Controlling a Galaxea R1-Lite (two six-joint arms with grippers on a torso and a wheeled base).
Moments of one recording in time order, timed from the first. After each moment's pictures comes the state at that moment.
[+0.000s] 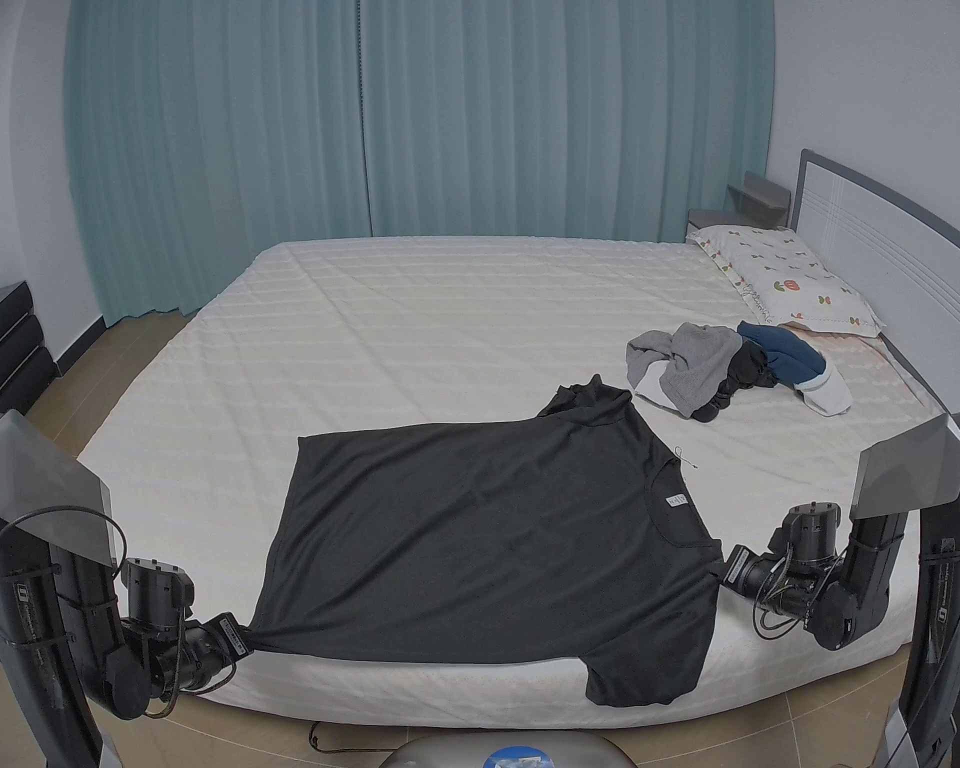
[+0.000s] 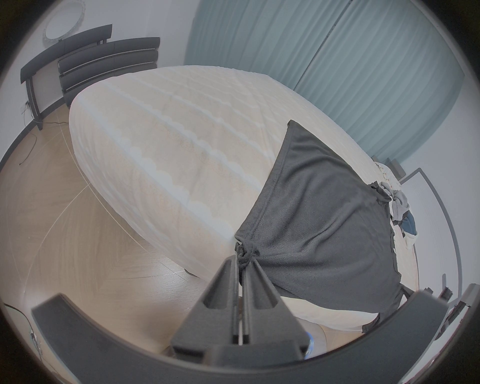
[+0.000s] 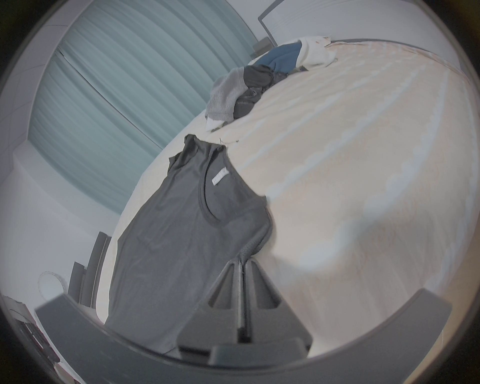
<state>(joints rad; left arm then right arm) -0.06 2.19 -0.02 -1.34 0.03 -0.65 0.10 2.35 -0.39 -1.36 0.10 0.66</state>
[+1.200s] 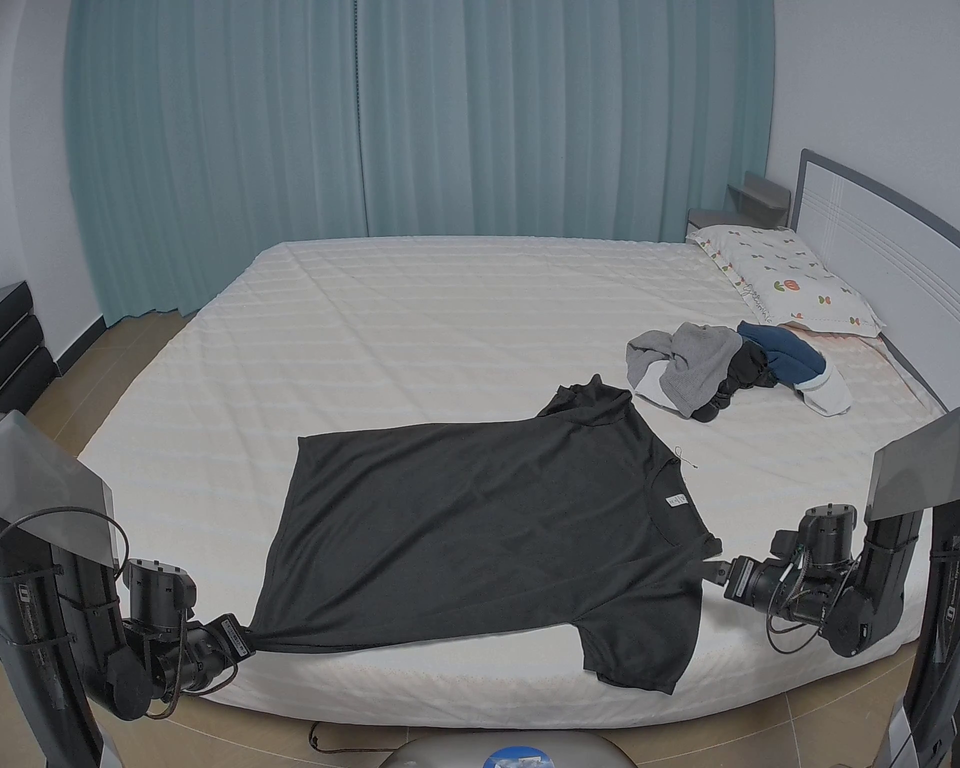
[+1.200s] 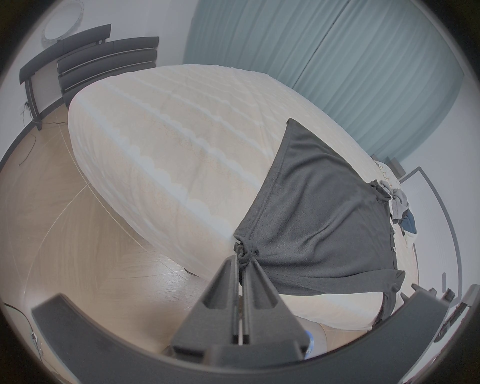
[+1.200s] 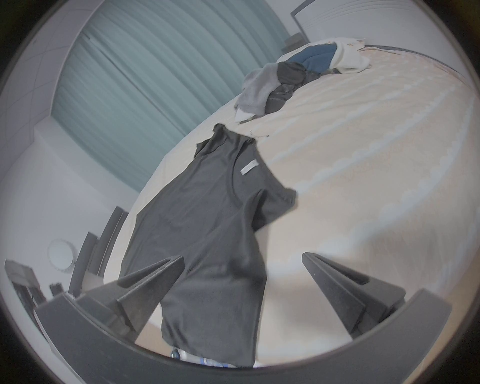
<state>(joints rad) -0.07 2.19 -0.02 -1.34 0.03 -0.65 0.09 2.30 -0.31 -1.40 0.27 0.51</state>
